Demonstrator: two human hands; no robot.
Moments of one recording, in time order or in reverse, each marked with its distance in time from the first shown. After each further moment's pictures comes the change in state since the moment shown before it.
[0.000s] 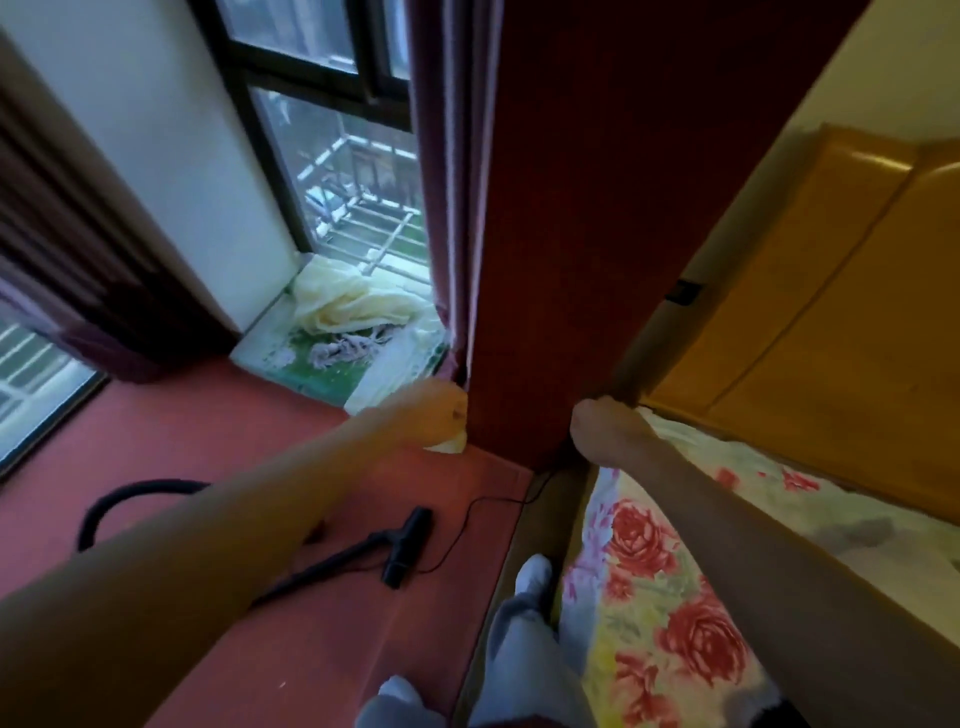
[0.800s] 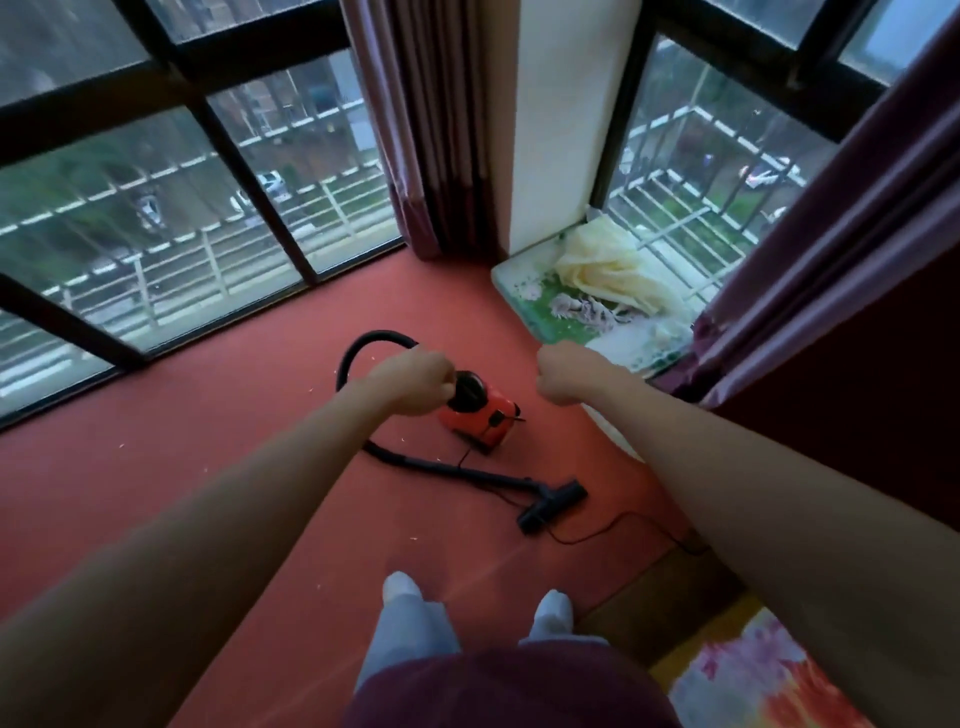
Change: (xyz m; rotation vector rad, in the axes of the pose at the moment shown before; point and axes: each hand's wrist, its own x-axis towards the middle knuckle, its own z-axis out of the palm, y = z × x) left_hand -0.268 -0.244 0.028 -0.173 0.195 -0.588; right_hand -0.030 -0.382 0.056 -0.447 -0.133 -0.792
